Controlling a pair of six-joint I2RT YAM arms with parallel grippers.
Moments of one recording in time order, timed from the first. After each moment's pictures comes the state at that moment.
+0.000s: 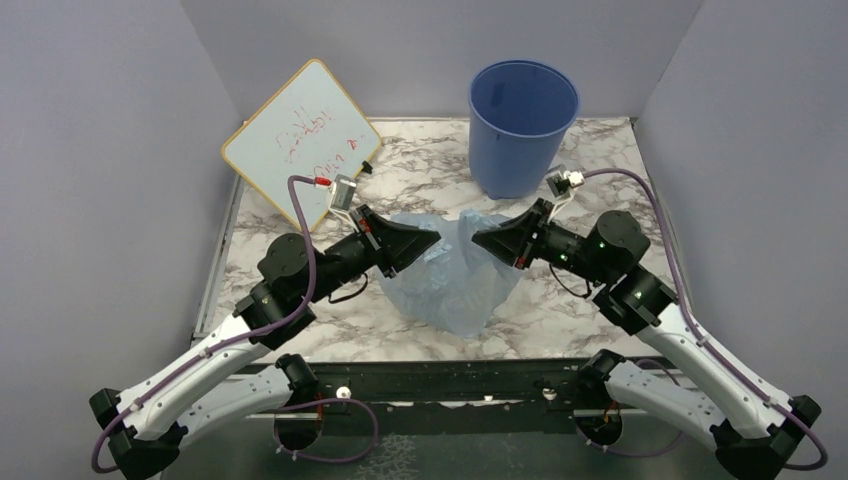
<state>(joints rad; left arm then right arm) -0.89 0.76 0.84 0.12 0.16 -0.74 0.69 0.81 0.85 -0.03 -0.36 0.54</state>
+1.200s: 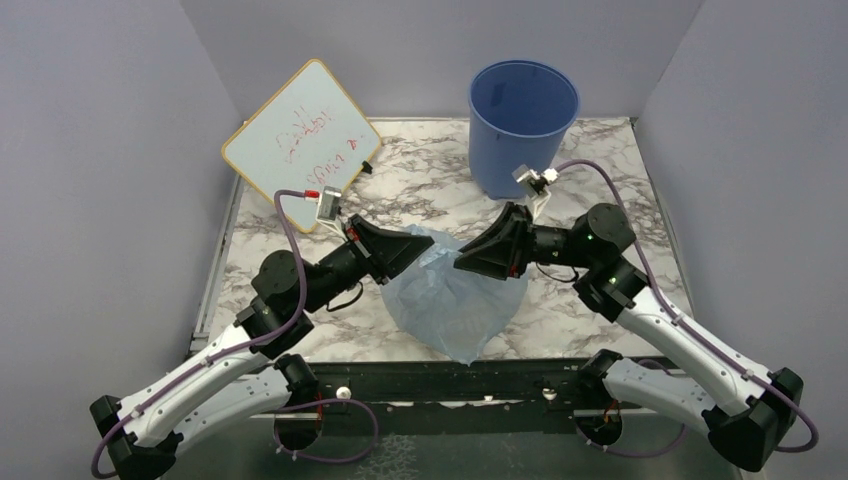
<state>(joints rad) -0.89 0.69 0.72 0.26 0.12 -0.84 0.69 0.92 0.83 0.29 -0.79 0.71</state>
